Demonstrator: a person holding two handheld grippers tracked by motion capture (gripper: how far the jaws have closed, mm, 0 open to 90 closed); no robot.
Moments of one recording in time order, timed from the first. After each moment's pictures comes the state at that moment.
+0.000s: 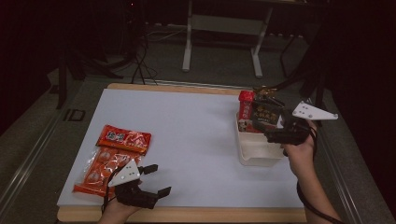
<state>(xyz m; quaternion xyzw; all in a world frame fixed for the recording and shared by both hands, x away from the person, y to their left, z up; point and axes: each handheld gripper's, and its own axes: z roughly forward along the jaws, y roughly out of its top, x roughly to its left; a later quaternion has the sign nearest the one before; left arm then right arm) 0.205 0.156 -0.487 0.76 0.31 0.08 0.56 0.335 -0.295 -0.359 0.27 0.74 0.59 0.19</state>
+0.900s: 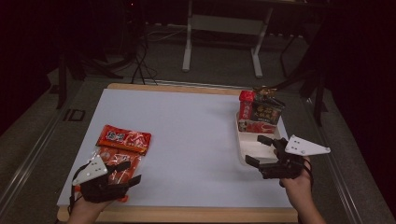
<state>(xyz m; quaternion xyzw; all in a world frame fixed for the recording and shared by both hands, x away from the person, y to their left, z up) 0.196 0.230 -0.472 0.76 0.37 0.14 0.52 0.270 -0.287 -0.404 0.25 0.77 0.57 0.15</state>
